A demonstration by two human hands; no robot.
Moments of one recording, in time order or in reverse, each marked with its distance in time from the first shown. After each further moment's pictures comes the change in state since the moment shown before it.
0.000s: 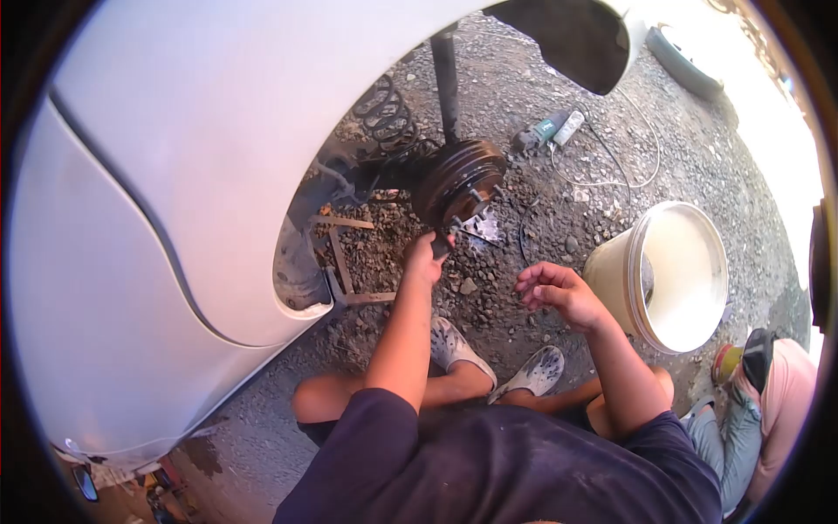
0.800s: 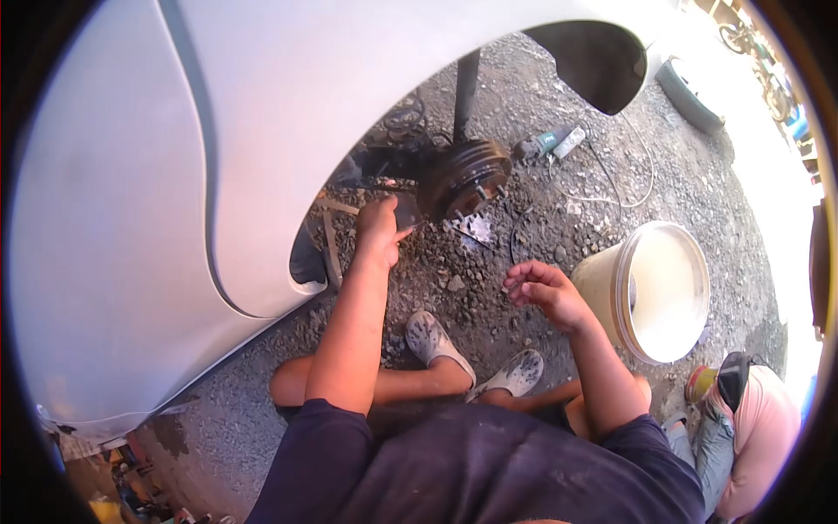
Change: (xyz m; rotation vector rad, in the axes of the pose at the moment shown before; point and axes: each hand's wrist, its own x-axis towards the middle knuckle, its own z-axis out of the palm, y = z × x) left_hand -0.124 0.137 0.031 0.359 -0.022 0.218; right_hand 0.007 -0.005 0.016 0.006 -0.015 -0.019
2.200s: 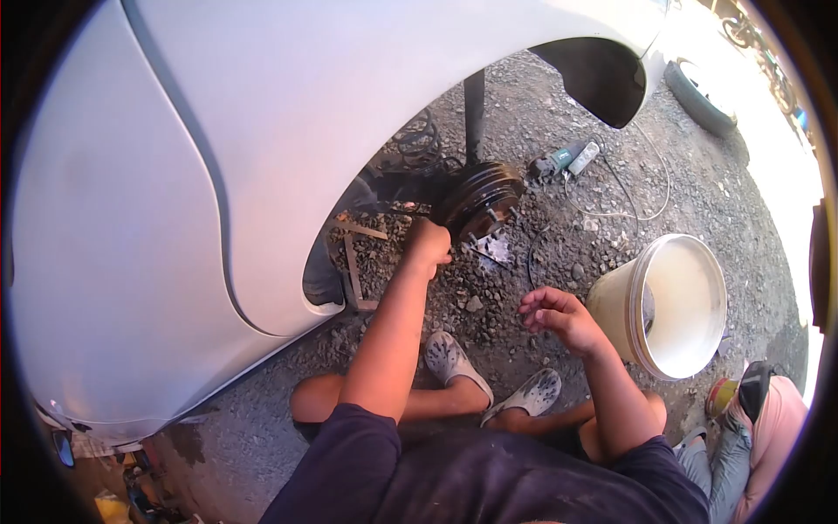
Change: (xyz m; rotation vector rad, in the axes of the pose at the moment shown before) left_hand -0.008 -0.002 0.061 0.588 0.008 0.005; right_hand -0.008 0.009 -0.008 -0.014 -0.018 0.007
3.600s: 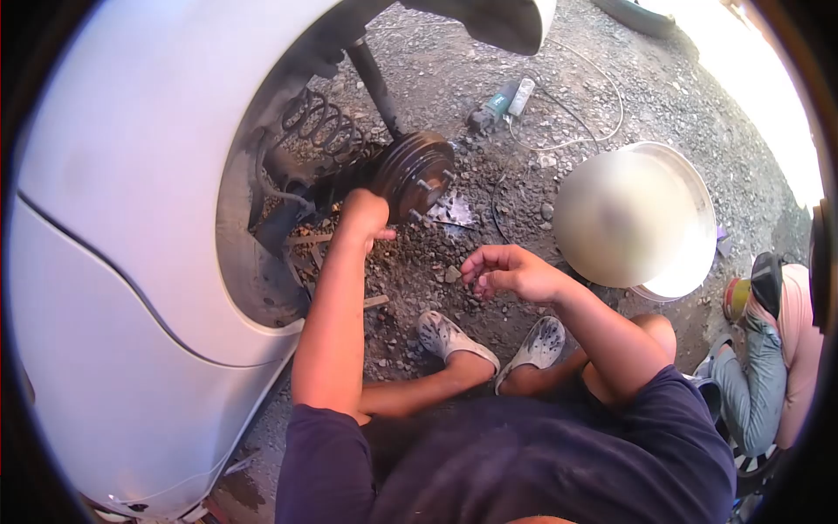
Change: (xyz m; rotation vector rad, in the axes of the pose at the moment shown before) left_hand -0.030 0.078 -0.007 0.408 -0.172 -0.024; right_hand 0.009 -0.005 0.021 0.007 -0.146 -0.063
